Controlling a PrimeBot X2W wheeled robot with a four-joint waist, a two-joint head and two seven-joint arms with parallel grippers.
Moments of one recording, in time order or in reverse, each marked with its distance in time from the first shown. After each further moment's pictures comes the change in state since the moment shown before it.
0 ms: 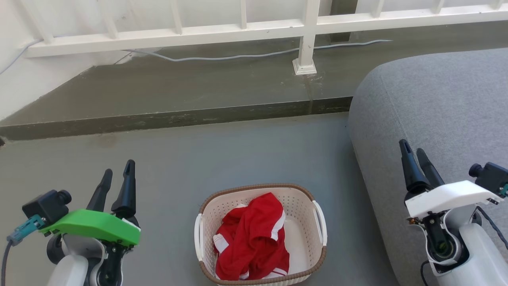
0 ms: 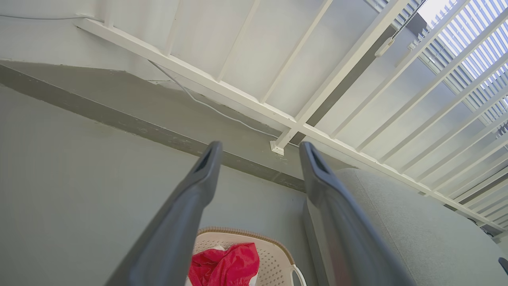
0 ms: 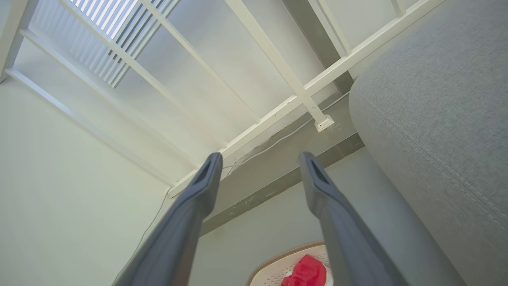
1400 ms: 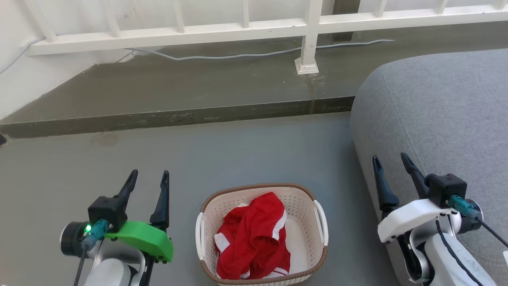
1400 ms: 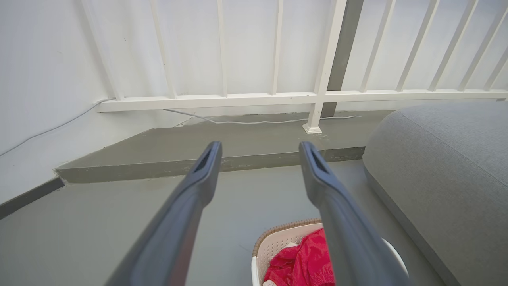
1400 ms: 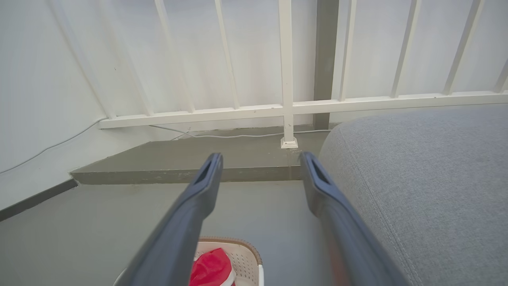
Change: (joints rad) left arm -0.009 0.005 -0.167 0.043 0.431 0.095 -0.101; right arm 0.000 -0.020 0.147 0.063 -0.507 -0.101 -0.140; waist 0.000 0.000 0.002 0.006
